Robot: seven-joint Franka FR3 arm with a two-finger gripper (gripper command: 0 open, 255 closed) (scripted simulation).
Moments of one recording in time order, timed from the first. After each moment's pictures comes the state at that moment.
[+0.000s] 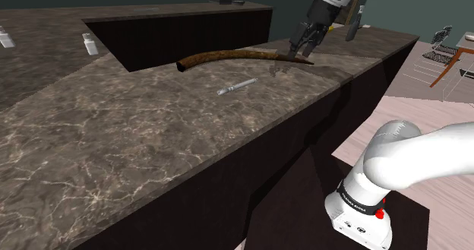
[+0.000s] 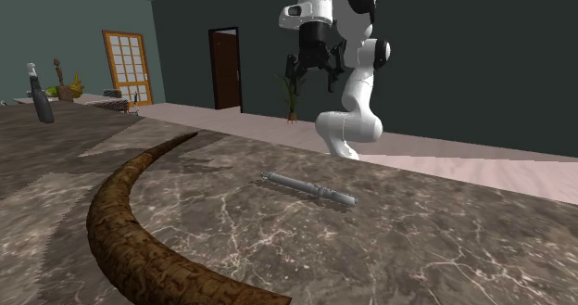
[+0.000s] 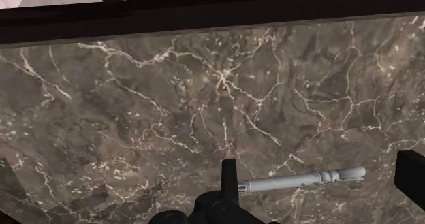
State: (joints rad) arm -0.02 -0.83 -0.07 -2.30 0.08 1.71 0.02
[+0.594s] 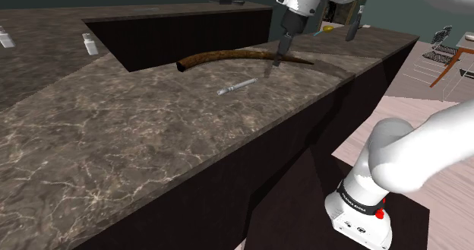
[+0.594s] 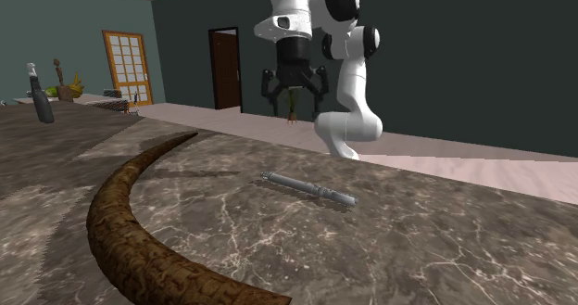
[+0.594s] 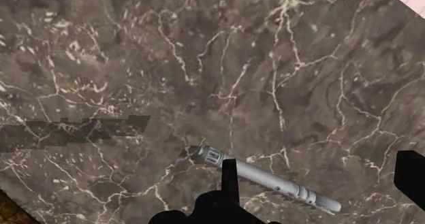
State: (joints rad) arm 0.17 -0.57 -0.24 -2.20 0.03 1.81 -0.53
